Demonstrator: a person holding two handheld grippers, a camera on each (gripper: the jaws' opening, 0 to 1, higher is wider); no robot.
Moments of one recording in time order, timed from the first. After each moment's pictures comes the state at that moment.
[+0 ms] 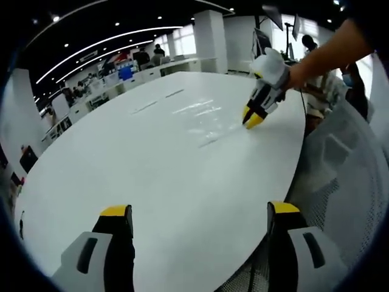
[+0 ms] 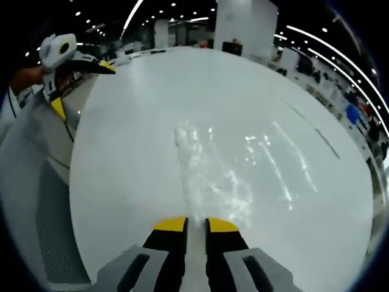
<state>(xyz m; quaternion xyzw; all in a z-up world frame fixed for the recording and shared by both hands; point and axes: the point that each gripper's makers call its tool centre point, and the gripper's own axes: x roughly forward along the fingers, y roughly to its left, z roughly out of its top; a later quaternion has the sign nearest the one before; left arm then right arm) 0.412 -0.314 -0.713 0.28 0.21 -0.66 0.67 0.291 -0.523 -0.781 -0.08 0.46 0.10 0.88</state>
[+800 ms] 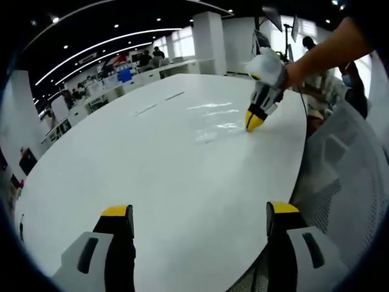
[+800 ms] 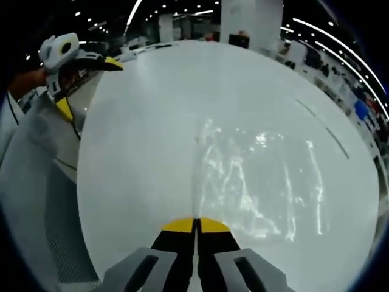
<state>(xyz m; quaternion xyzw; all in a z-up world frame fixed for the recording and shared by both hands) 0.420 -0.320 -0.709 0.27 0.20 -0.67 0.66 0.291 -0.512 -0.780 -0.06 0.49 0.13 0.86</state>
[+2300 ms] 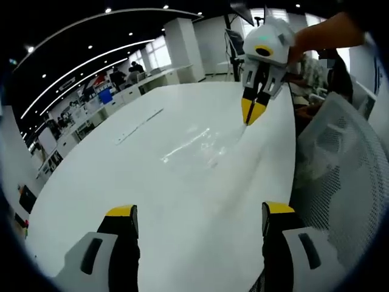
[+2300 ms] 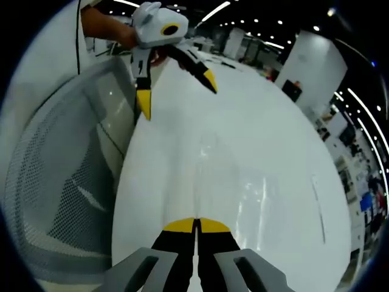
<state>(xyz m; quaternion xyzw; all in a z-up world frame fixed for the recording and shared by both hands) 0.396 -0.359 -0.687 0.32 0.13 -0.71 0.61 0.282 -0.463 -0.705 -0.26 0.40 0.27 0.84</state>
